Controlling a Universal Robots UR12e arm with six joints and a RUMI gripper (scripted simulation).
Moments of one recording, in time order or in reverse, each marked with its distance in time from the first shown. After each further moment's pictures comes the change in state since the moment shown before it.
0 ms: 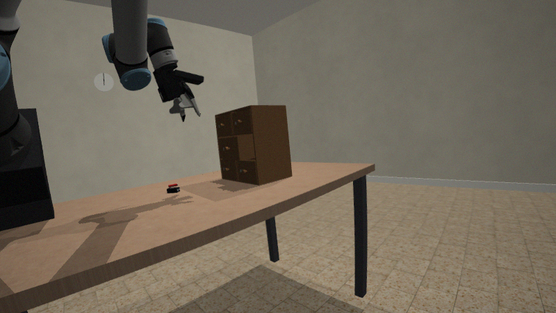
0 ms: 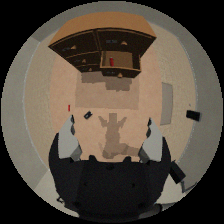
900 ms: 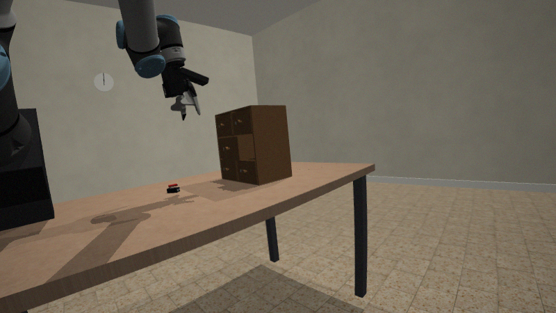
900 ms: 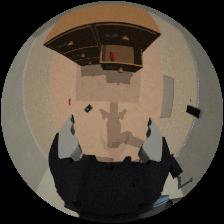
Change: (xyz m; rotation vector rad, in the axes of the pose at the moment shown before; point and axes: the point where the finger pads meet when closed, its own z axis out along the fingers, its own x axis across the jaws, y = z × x) arm 0.000 -0.001 -0.004 -0.139 -0.001 0.000
